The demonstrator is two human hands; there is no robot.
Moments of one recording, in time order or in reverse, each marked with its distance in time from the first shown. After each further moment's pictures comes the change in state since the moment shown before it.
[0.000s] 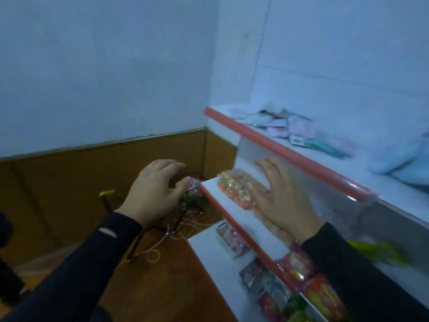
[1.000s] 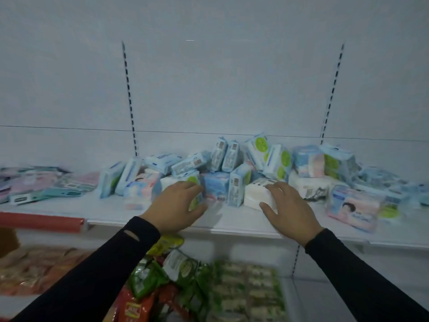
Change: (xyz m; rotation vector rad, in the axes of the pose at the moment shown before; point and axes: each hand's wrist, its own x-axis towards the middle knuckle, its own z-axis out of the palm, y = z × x) left_hand -0.006 0.574 0.053 -0.319 -0.247 1.001; right_hand -0.367 0.240 -0.418 -0.622 0.058 0.834
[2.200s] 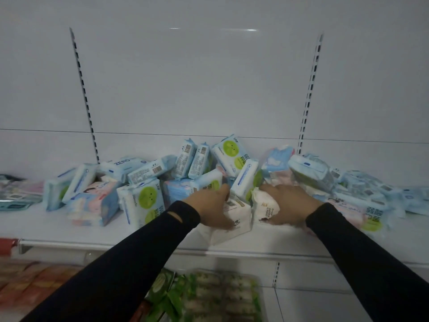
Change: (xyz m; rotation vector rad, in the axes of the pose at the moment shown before) left_hand 0.143 0.102 0.059 -0.027 -0.412 -0.055; right_hand 0.071 0.123 -0.011 -0.180 -0.445 -0.063
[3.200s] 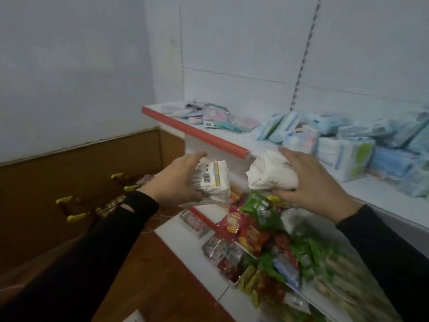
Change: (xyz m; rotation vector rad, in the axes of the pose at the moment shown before) left_hand -0.443 -0.209 0.015 -0.206 0.368 -0.635; right_hand -0.049 -0.388 -0.005 0.452 0.247 -0.659
